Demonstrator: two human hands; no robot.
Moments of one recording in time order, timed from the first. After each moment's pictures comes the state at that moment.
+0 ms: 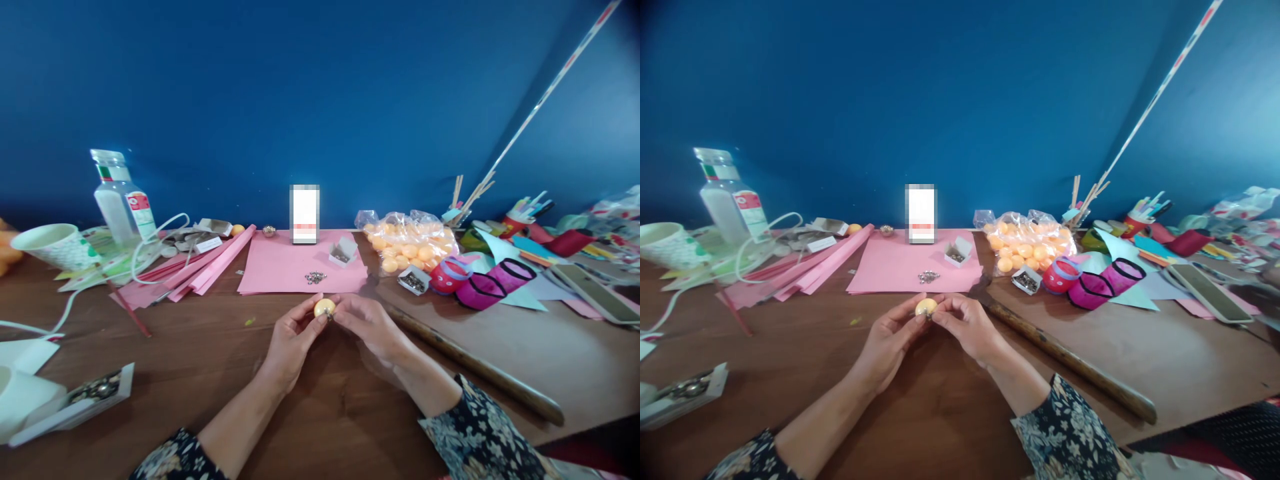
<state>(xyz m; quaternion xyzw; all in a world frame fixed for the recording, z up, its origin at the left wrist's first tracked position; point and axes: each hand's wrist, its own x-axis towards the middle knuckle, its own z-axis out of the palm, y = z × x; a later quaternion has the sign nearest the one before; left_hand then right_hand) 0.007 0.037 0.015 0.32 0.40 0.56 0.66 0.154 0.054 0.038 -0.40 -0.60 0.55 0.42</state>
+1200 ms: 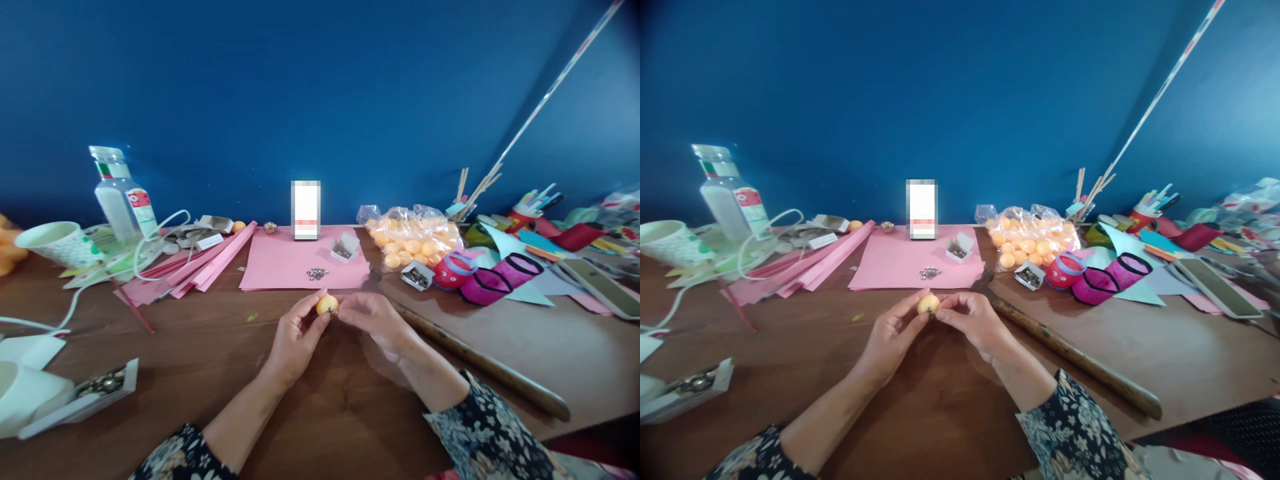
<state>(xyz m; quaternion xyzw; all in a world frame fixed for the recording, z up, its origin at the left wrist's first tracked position) 0.004 0.037 0.016 0.47 0.44 0.54 0.54 0.159 0.056 0.035 -0.43 -0.50 0.62 0.42</state>
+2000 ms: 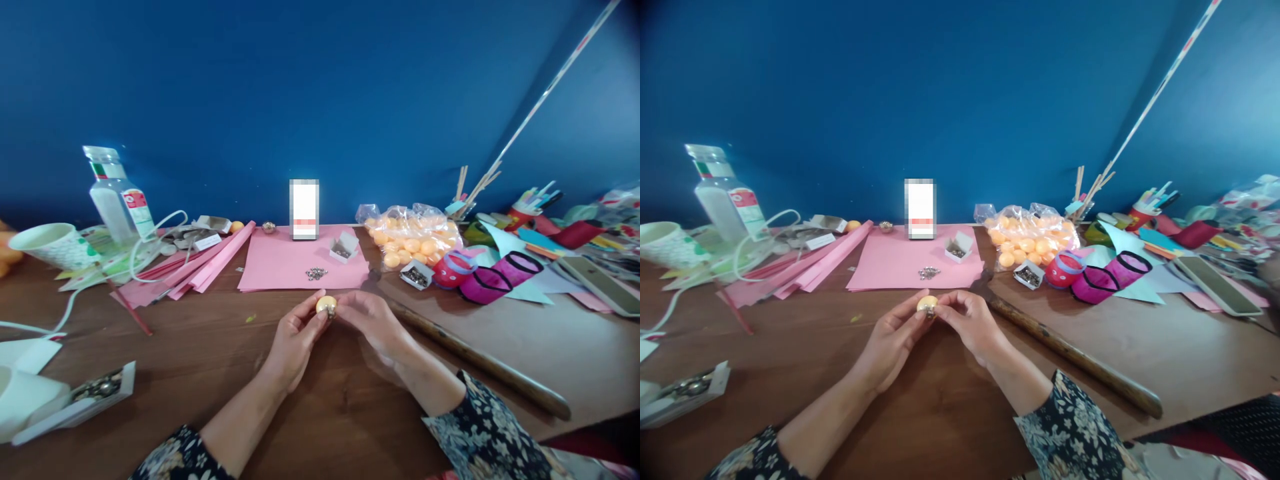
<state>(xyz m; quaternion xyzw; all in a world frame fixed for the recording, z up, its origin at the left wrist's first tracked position) 0.010 0.035 0.010 0.31 0.36 0.55 0.68 0.151 0.053 0.031 -0.46 -0.51 0.57 0.45</state>
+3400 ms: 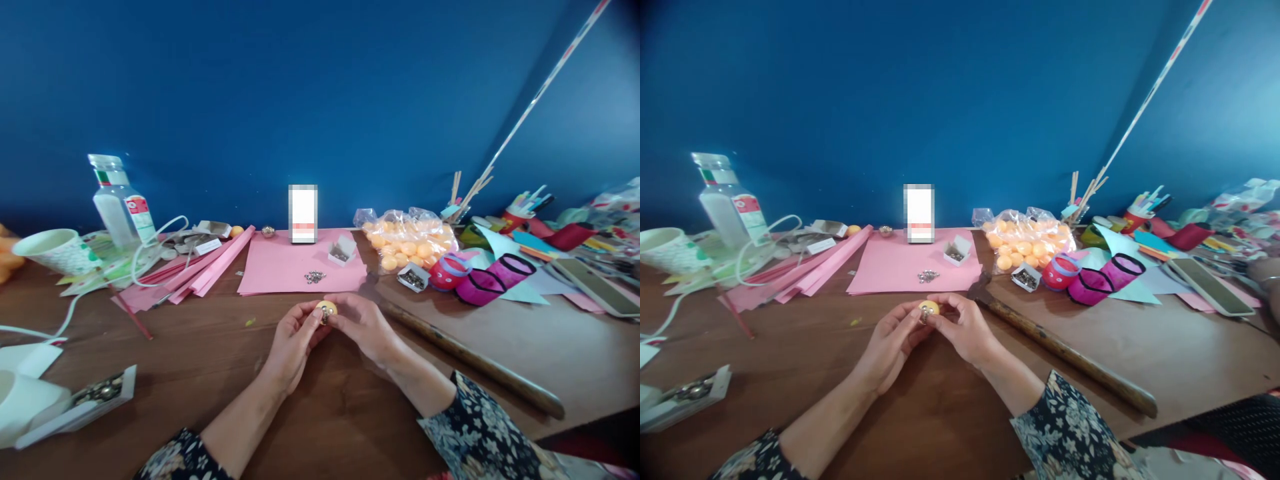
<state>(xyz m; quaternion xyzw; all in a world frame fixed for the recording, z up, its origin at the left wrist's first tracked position) 0.010 0.036 0.013 0.30 0.38 0.55 0.68 0.148 0.051 0.022 -0.42 -0.57 0.54 0.45</state>
